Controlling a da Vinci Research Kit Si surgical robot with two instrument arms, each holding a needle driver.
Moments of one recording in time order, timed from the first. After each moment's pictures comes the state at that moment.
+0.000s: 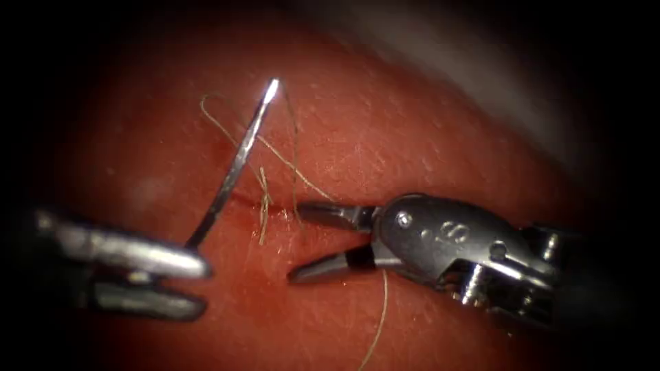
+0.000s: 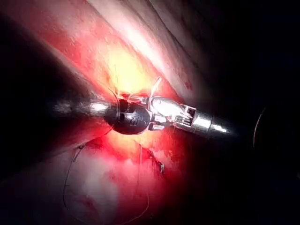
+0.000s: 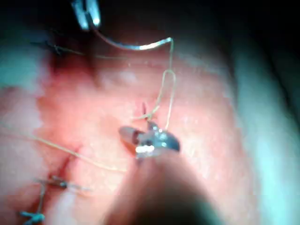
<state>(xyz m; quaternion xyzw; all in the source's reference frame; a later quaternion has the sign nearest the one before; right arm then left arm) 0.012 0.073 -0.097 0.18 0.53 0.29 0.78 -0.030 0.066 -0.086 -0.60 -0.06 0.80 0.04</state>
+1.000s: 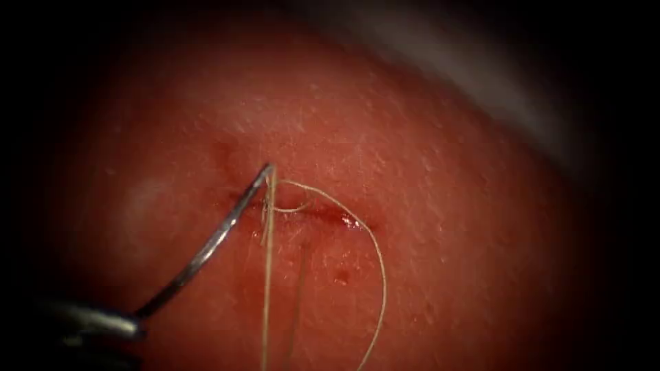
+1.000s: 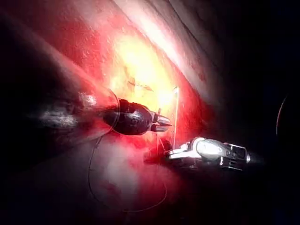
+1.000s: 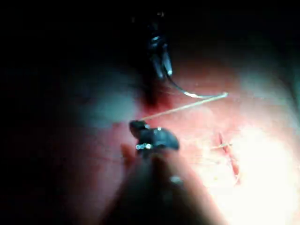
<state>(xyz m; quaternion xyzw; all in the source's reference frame) 0.013 0.062 -0.114 0.29 0.56 0.23 0.74 -0.026 0.063 -0.086 -0.61 -0.07 0.79 0.05</state>
